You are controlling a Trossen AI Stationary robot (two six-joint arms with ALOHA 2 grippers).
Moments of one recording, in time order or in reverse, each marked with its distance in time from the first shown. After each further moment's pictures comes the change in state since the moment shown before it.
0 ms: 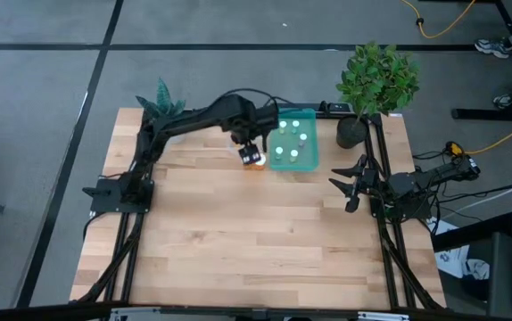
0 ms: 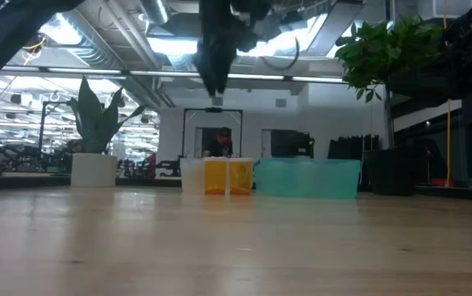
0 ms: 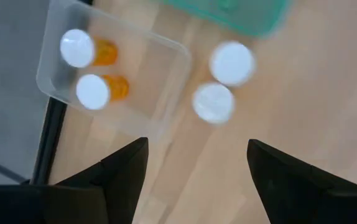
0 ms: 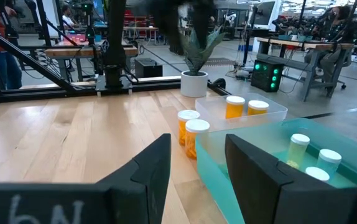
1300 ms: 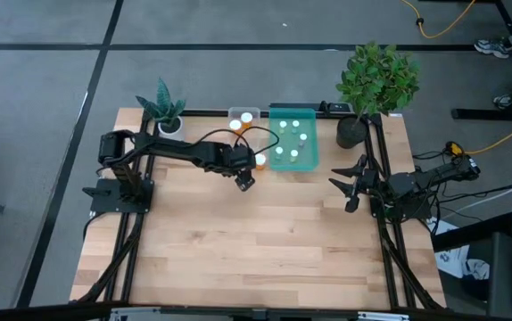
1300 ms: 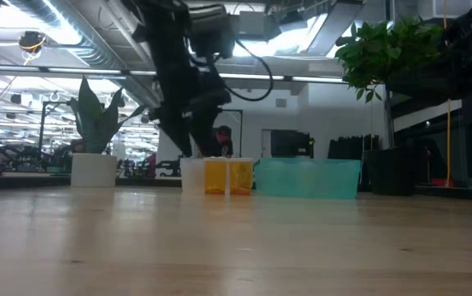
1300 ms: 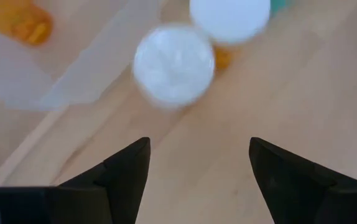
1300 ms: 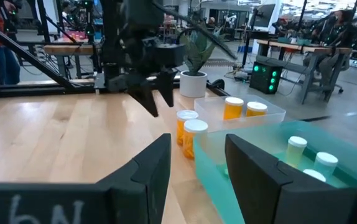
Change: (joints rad) left arm -0.126 -0.339 -1.045 0.931 -0.067 -0.436; right arm 0.000 0.001 0.000 0.001 0.000 -0.027
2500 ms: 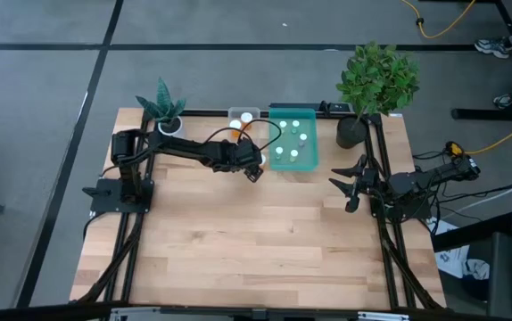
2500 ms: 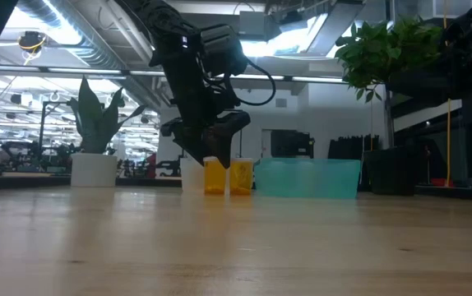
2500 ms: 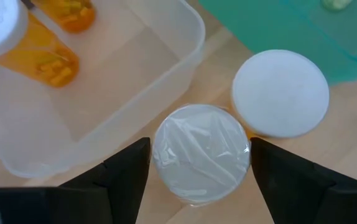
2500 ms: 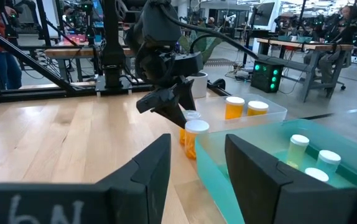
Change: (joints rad) left arm 0.045 0.103 0.000 0.203 -0.140 -0.049; right arm 0.000 -0.001 0.000 0.000 0.000 0.022
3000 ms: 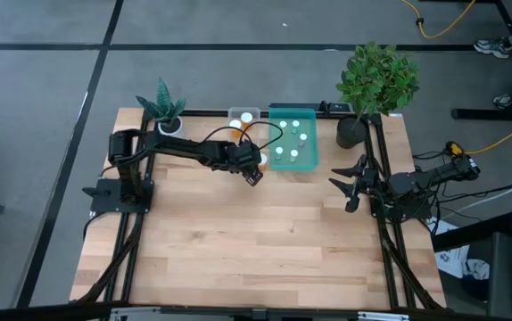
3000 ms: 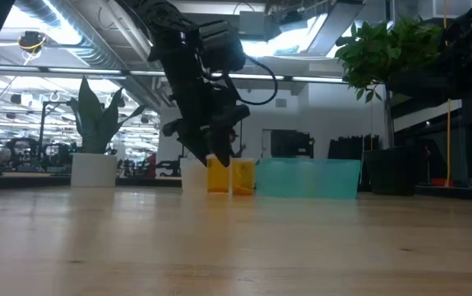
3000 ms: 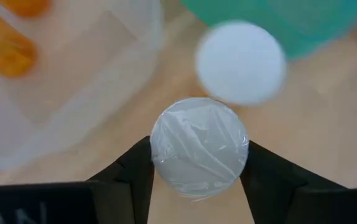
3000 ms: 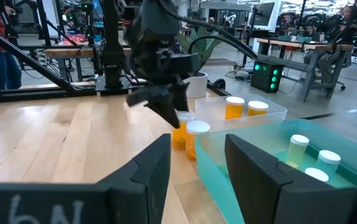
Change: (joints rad) left arm -0.004 -0.023 0.000 -0.012 0.120 0.036; right arm 0.000 0.000 0.000 0.000 0.000 -0.001
